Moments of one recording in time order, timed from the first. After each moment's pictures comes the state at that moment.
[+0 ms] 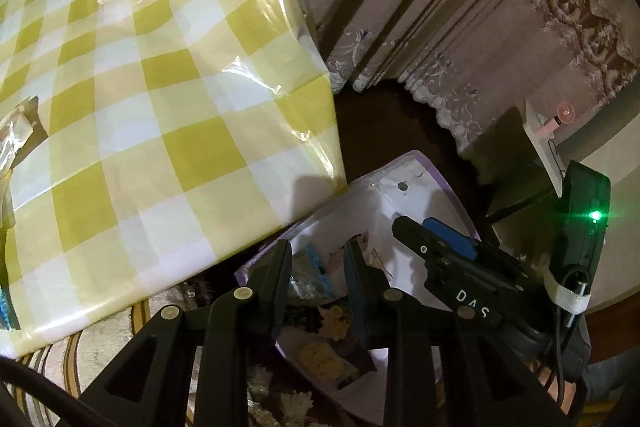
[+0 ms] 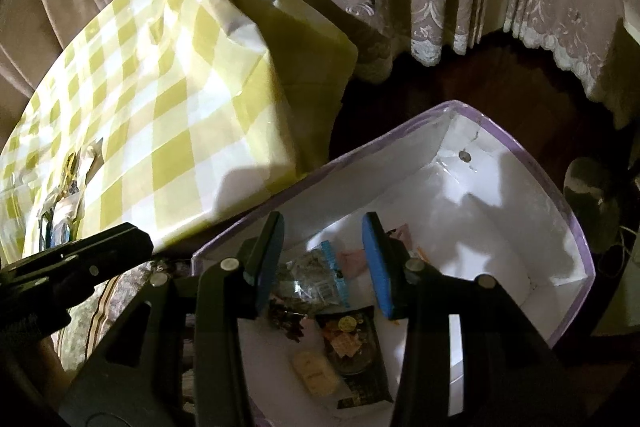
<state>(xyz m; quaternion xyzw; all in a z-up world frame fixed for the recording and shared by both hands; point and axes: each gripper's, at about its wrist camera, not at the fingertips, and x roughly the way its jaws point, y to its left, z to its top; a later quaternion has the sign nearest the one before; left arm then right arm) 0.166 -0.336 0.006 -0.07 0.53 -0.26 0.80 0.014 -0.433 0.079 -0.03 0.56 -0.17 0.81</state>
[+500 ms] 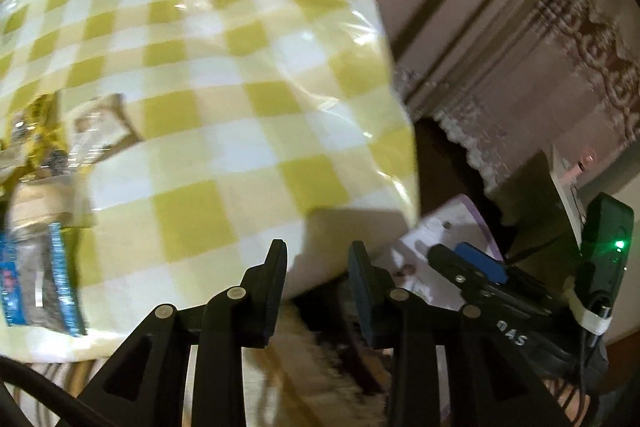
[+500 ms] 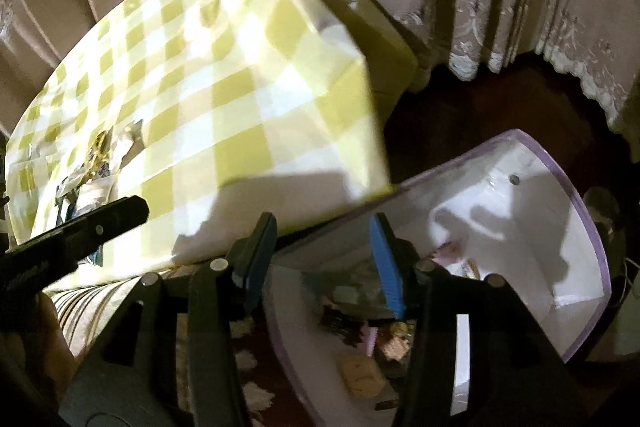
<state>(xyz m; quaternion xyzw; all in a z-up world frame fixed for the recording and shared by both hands) 0.179 -0.253 0.014 -0.11 0.50 -0.18 0.84 0.035 -0.370 0.067 -0.05 0.57 -0.12 0.81</state>
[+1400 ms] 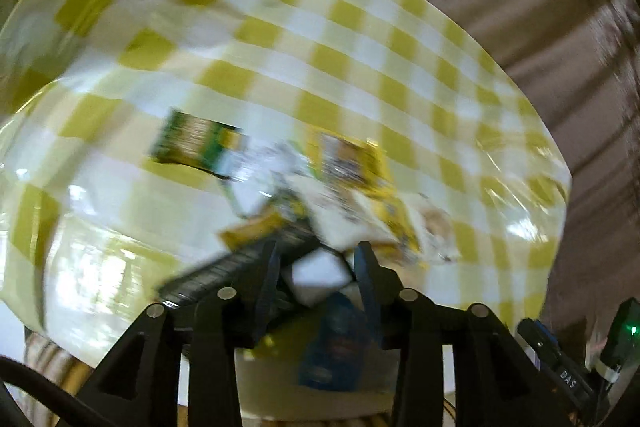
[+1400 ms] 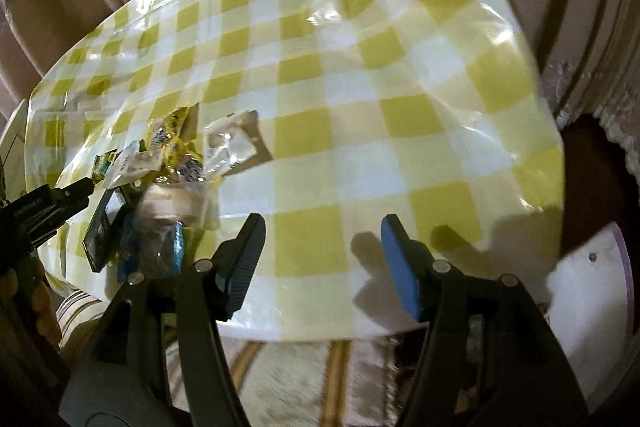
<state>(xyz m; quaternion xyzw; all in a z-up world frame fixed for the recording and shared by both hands) 0.178 0.035 0.003 -0.27 0.43 0.06 0.86 0.097 -0.218 0.003 -0.12 0.59 -0.01 0.80</state>
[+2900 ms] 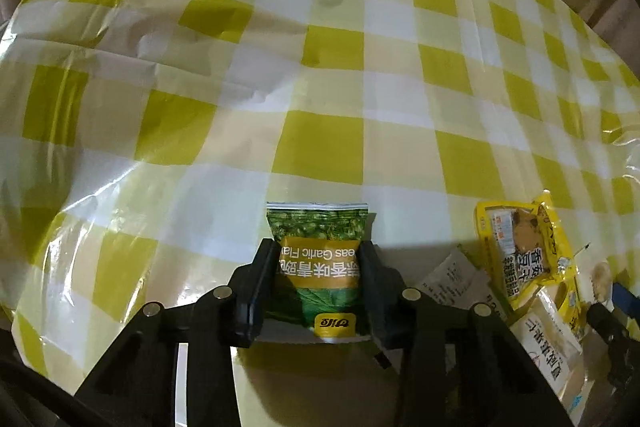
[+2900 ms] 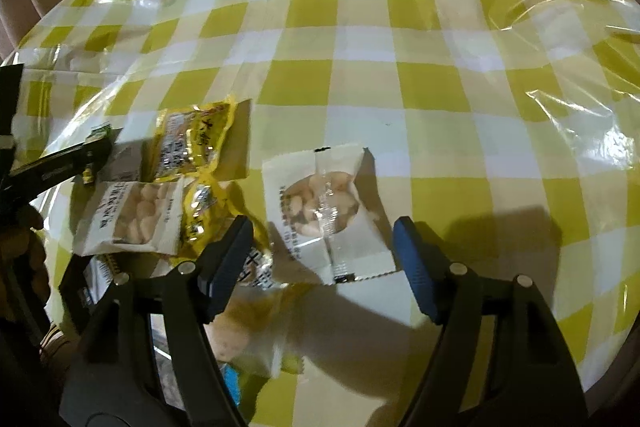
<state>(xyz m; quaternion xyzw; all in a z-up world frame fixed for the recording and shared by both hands) 0.276 0.103 -0.040 -0.09 0.48 0.15 0.86 0.177 -0.134 -0.110 -0.18 0.62 0.05 0.76</state>
